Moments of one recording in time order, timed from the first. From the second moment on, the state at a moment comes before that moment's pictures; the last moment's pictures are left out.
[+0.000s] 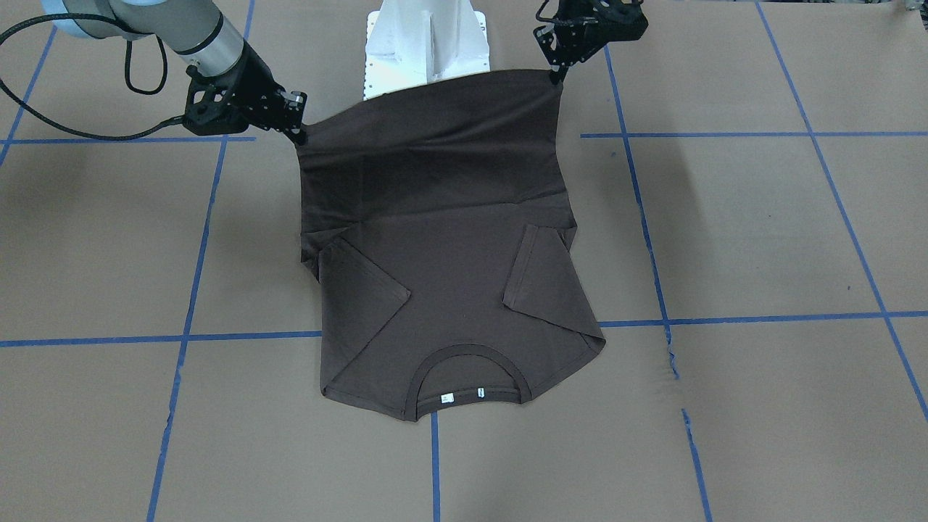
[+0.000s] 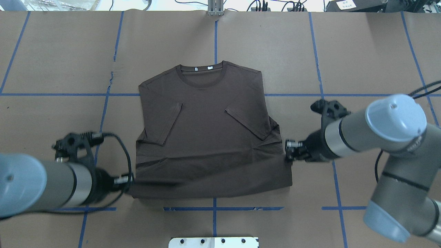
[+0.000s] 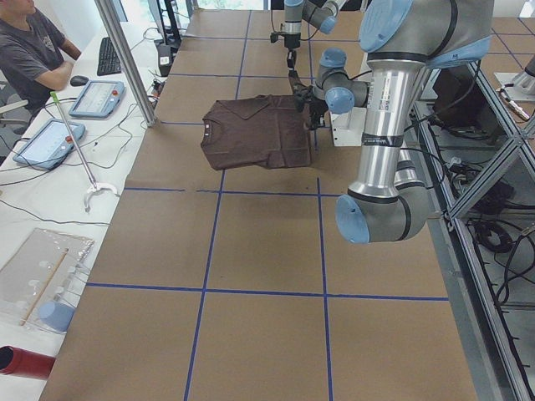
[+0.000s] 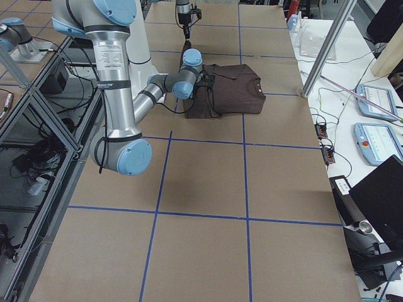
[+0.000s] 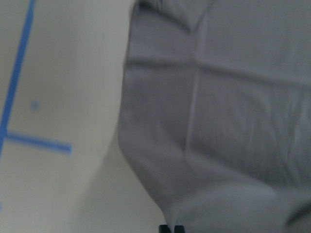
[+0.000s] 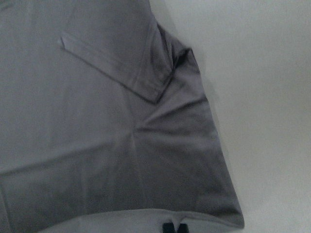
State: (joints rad) left arm -0.37 -1.78 -2.36 -1.49 -1.72 -1.59; right arm 0.60 -1.38 2.06 -1.23 2.06 1.49
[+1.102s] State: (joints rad) left arm -0.70 -1.97 -1.74 -1.84 -1.74 -1.47; right arm 0.85 -0.87 1.31 -1.16 2.05 1.48
